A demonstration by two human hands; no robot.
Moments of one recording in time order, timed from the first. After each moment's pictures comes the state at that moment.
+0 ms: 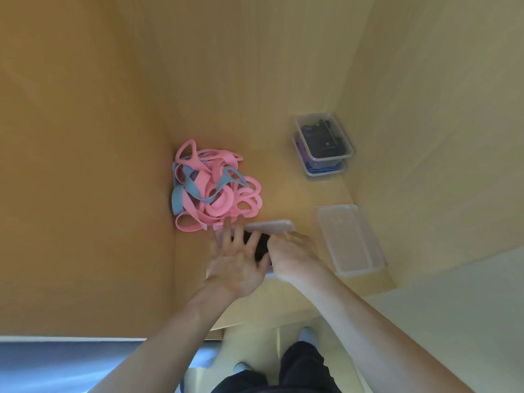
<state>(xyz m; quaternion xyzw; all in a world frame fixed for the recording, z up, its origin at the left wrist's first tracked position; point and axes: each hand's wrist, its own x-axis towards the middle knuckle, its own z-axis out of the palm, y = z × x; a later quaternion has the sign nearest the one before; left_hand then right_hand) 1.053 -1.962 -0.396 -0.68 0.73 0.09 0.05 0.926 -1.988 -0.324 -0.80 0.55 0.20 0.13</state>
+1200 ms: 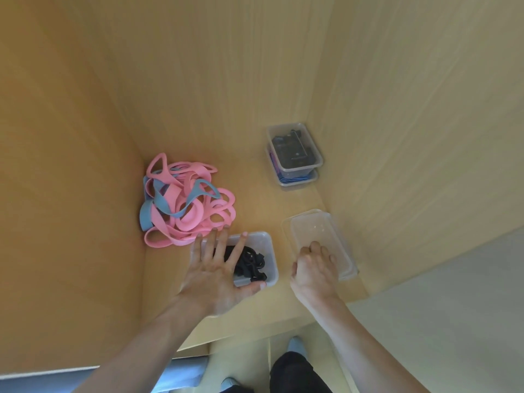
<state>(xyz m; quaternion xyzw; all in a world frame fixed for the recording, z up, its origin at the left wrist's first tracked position) 1.039 -1.966 -0.389 -0.63 0.77 0.09 0.09 0.821 -1.983 -0.411 -0.69 0.72 -0.01 0.05</state>
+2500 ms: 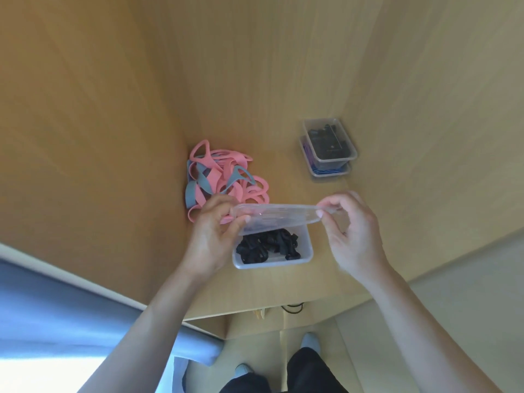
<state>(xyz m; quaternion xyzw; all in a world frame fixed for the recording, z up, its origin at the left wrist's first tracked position) 1.090 -1.938 -0.313 -0.61 0.62 0.25 -0.44 0.834 -1.969 -0.303 -0.74 0.49 -0.44 0.18</state>
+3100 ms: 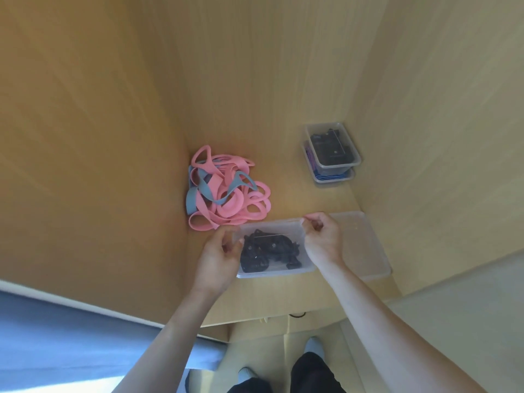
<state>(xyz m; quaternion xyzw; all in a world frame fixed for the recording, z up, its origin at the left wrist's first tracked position) 1.084 -1.941 -0.382 -0.70 0.50 0.31 -0.41 0.876 -2.016 -0.384 -0.50 0.64 -0.44 0.38</state>
